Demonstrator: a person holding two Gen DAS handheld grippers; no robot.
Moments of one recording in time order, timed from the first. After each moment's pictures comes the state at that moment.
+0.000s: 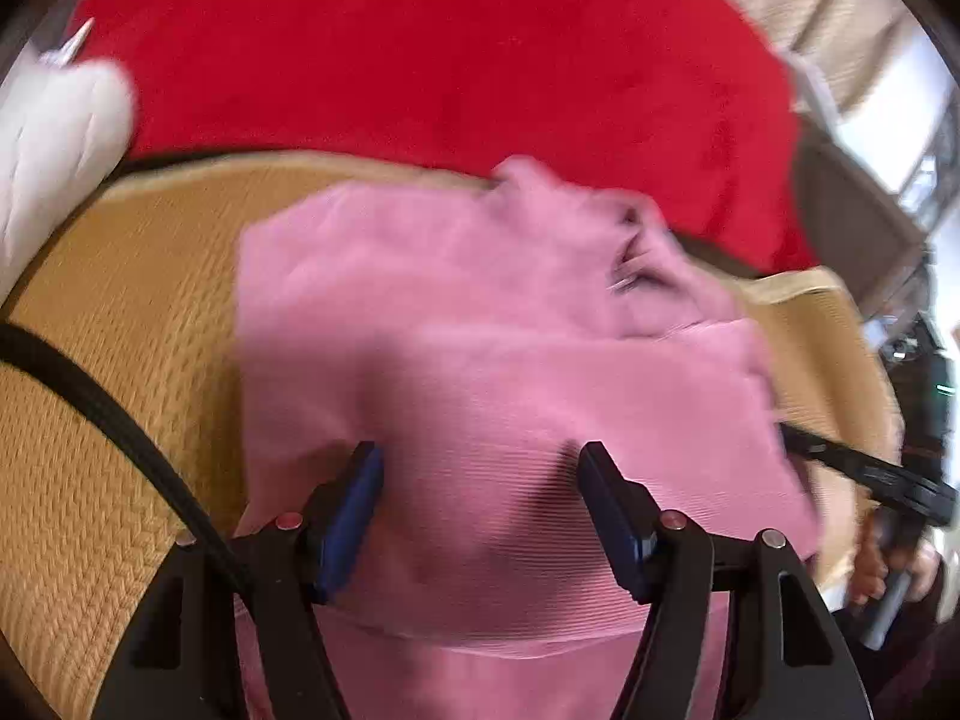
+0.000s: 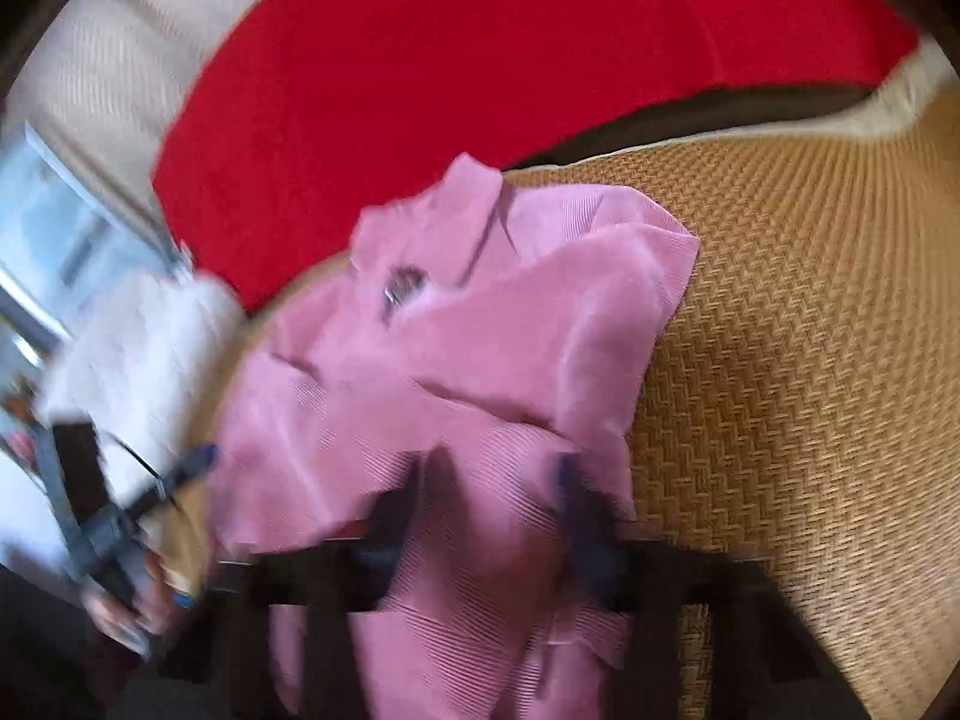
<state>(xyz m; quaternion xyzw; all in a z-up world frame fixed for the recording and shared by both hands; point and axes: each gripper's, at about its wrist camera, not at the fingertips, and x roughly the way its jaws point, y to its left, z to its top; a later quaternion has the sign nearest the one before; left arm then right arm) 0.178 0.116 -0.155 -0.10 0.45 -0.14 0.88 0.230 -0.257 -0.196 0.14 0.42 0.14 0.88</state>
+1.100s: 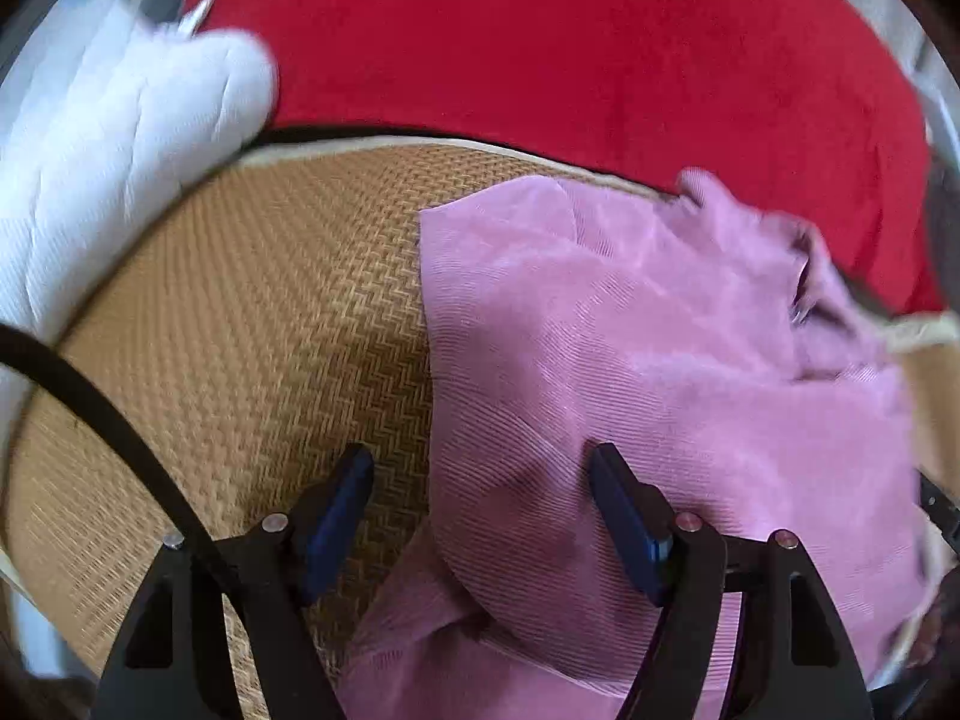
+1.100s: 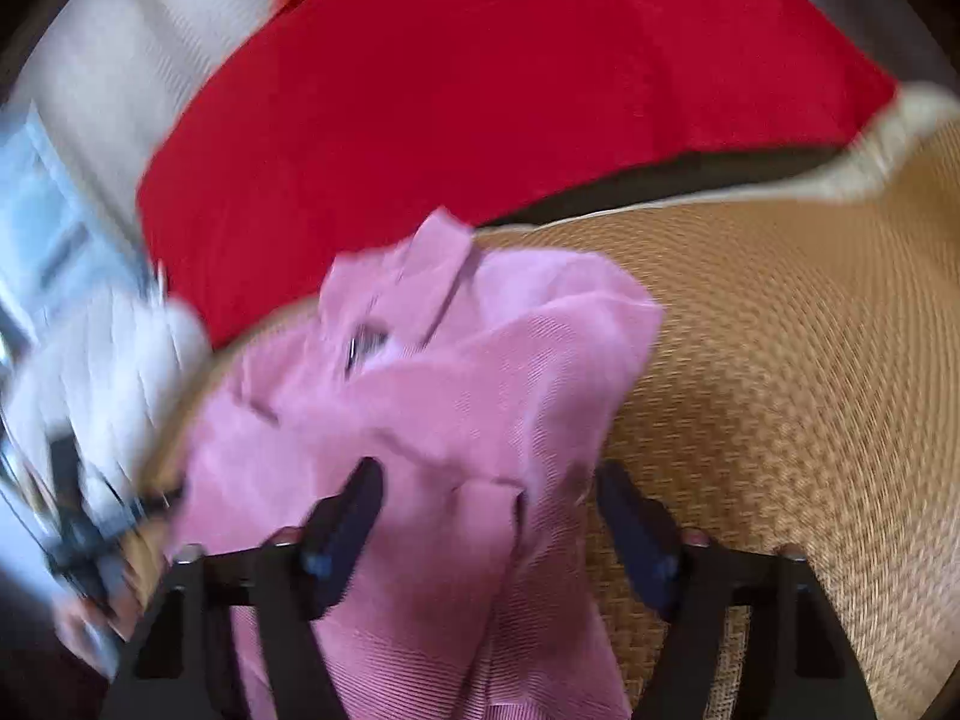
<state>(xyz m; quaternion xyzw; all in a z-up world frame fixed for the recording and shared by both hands) 0.192 0.142 -0.176 -0.06 0.45 0.03 0.89 0.240 -0.249 -0.198 0.10 0.38 0.10 0.91</state>
